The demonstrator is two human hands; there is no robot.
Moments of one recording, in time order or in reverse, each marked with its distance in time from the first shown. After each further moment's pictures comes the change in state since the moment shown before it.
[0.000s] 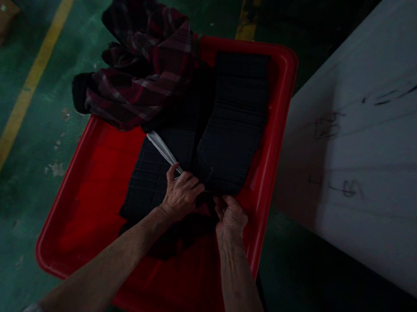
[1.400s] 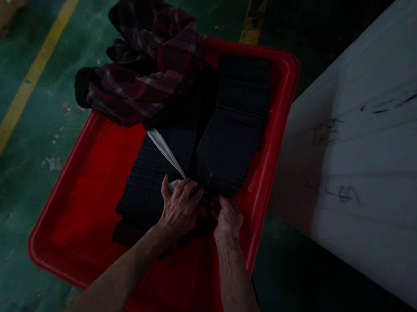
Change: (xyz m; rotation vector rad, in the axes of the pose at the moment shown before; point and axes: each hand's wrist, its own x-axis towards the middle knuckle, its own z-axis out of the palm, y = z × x) left_hand -0.025 0.037 -0.008 -0.043 -0.156 -0.289; right_hand 0.013 0.012 -0.013 -0.311 -0.150 -0.219
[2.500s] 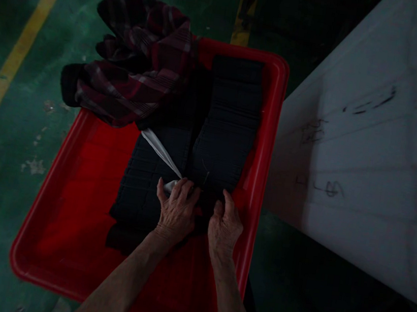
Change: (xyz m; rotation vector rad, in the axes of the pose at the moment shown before) left_hand 0.001 0.007 -0.004 -0.012 -0.037 -0.055; right_hand -0.022 0.012 -0.016 -0.640 0.221 -0.786
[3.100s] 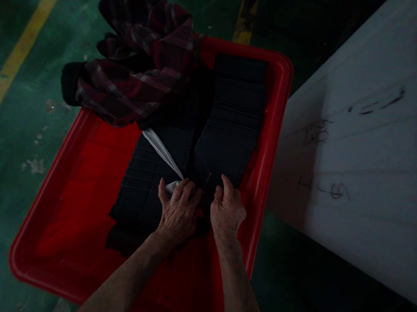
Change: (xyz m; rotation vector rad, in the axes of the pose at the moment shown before) left_hand -0.002 -0.001 0.003 0.035 0.000 0.004; right_hand 0.034 -0.013 0.008 -0.342 -0.017 -0.192
